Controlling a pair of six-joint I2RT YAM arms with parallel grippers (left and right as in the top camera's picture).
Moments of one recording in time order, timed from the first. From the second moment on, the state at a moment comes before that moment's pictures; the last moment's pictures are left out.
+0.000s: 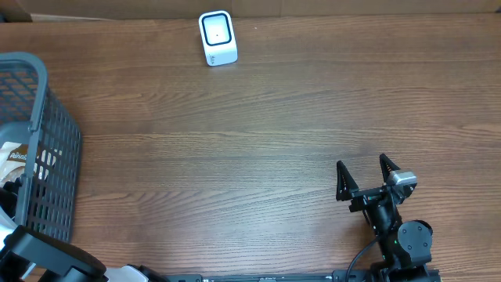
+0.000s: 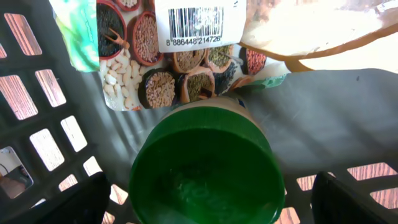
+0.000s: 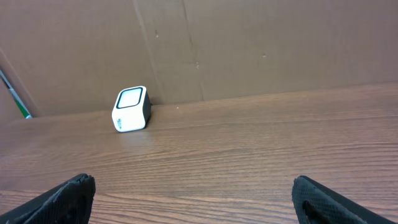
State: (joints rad) left arm 0.97 1.62 1.24 -1.08 -0.10 -0.36; right arm 0.17 0.01 0.02 -0.03 -0.05 0.20
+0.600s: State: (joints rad) left arm 0.97 1.62 1.21 -1.04 -0.10 -0.36; right arm 0.17 0.01 0.02 -0.03 -0.05 0.20
